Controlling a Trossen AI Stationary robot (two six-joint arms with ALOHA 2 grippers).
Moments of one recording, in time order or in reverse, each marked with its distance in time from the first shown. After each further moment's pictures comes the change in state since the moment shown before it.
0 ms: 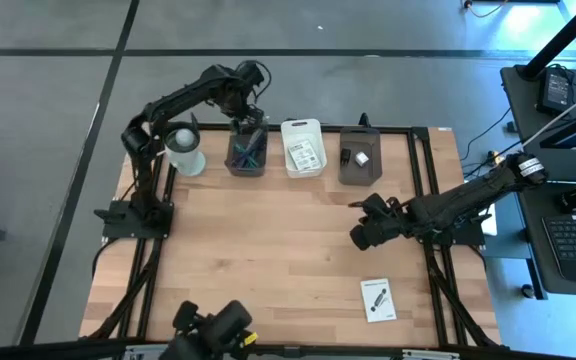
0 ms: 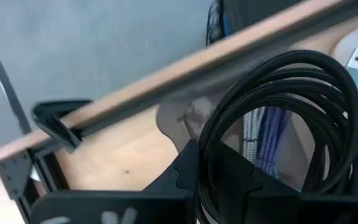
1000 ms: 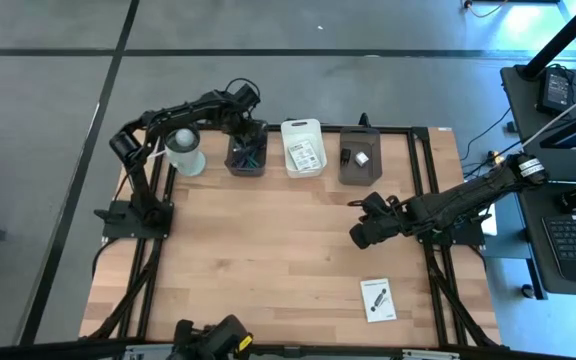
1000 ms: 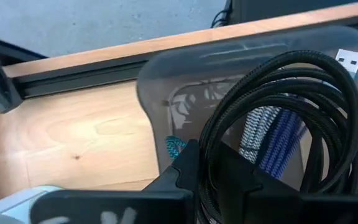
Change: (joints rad) left arm -0.026 -0.118 -0.400 0.348 -0.009 -0.283; right arm -0.018 0.000 0.000 -0.002 -0.002 -0.028
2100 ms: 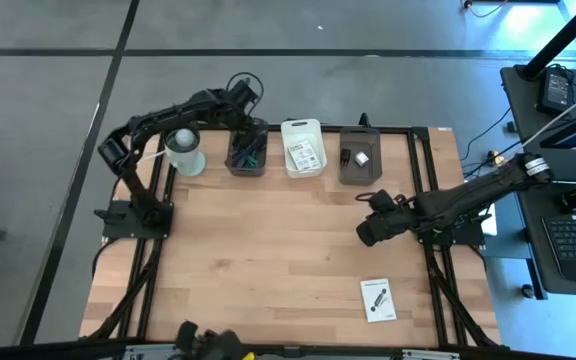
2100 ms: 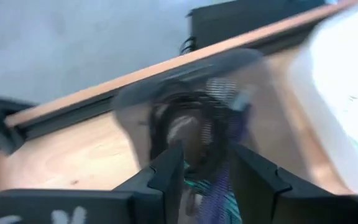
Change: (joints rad) left arm -0.049 -0.113 0.000 0.035 0.015 0.144; right arm 0.008 -0.093 0.000 -0.114 -0.036 0.056
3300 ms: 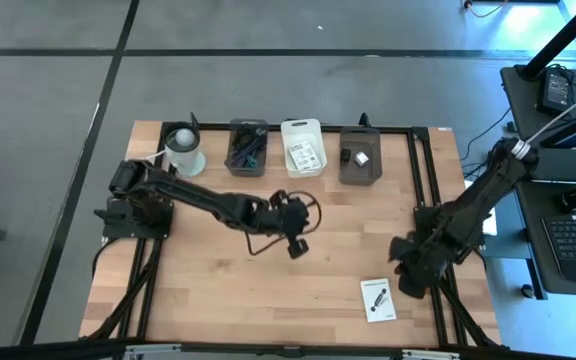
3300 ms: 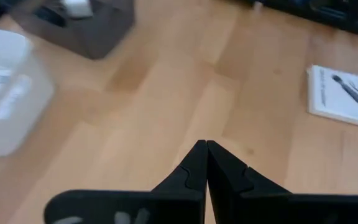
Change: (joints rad) left arm -0.924 0.093 0.000 0.441 -0.166 -0.008; right arm 0.531 -0.040 0.000 0.028 -0.288 0.055
